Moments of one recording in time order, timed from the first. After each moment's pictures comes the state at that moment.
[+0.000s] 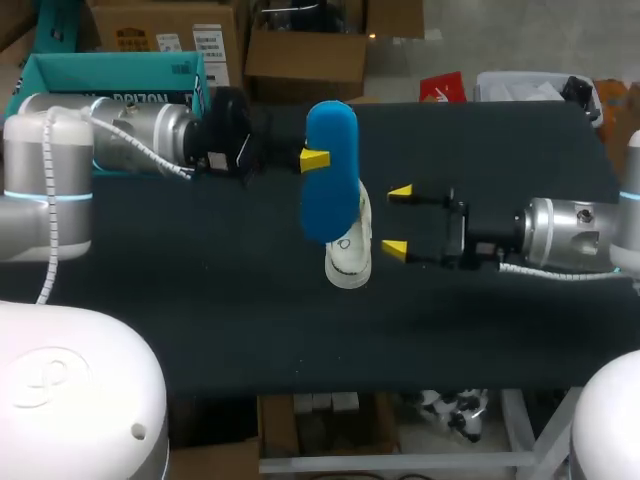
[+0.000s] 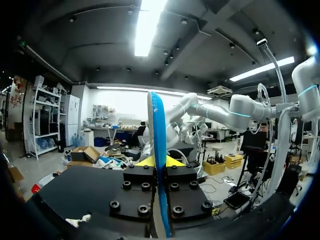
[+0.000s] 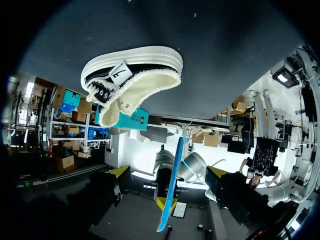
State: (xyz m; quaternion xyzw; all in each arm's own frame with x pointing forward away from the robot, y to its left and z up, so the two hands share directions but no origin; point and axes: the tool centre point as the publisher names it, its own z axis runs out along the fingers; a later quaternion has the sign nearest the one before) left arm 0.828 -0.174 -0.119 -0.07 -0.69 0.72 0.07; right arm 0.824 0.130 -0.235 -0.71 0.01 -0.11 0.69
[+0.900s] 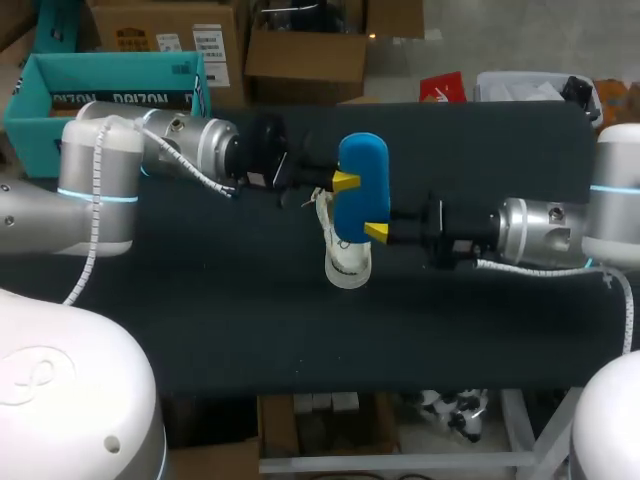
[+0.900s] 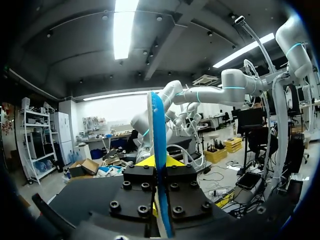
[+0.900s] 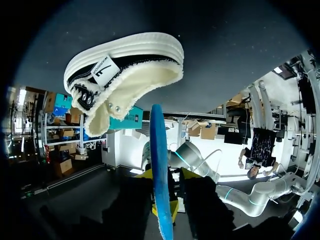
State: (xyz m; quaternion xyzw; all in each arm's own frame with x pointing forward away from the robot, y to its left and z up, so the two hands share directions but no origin) left arm 0.841 -0.218 -0.163 -0.16 -0.67 0.72 0.04; right arm 0.837 0.157 -0.245 -0.70 0.01 -0.07 0.71
